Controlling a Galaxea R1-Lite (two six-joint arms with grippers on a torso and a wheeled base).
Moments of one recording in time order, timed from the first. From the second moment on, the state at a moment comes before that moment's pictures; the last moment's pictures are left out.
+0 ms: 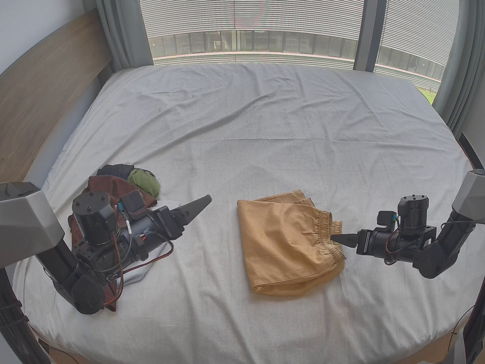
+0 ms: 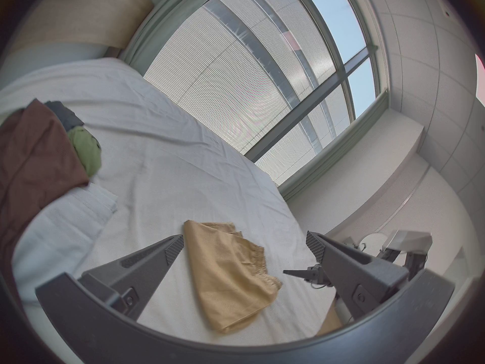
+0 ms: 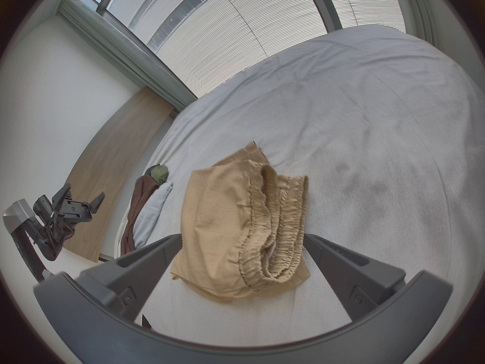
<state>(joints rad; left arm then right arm) -0.38 2.01 -0.48 -1.47 -0.30 -0.63 0.17 2.09 -0.56 -0.98 0.39 0.35</state>
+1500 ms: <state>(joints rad) -0.27 2.05 -0.32 -1.54 -0.37 -0.40 0.26 2.41 -0.64 -1.12 0.39 0.43</state>
